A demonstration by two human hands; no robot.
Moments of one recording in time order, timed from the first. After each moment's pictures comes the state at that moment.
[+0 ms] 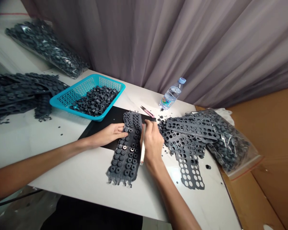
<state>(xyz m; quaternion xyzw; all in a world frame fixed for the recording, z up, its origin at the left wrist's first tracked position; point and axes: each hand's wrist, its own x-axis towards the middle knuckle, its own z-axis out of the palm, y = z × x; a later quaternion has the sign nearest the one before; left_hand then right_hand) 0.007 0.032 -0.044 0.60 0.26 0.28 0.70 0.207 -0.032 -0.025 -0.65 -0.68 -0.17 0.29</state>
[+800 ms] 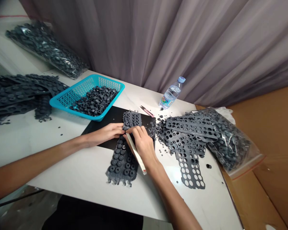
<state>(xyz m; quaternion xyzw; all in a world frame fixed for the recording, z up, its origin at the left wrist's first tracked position) -0.002 0.033 -0.032 0.57 0.27 0.24 0.74 0.197 -0.040 -0.018 -0.50 -0.81 0.03 0.31</state>
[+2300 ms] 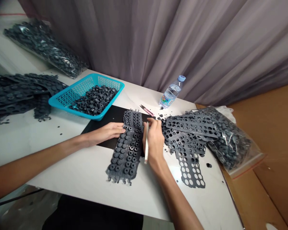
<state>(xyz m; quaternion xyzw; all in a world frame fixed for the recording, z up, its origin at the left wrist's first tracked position) -0.002 0.038 -0.039 0.55 0.27 0.22 0.76 0.215 -0.030 -0.024 -0.67 -0.67 -0.06 0.33</state>
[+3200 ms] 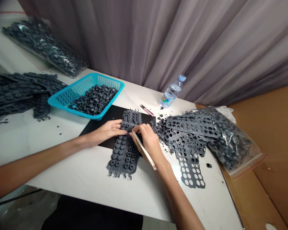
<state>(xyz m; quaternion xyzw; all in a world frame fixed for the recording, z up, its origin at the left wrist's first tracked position) 0.003 0.033 -0.034 0.54 0.28 0.28 0.74 0.218 -0.037 -0.013 -0.50 -0.80 0.08 0.33</state>
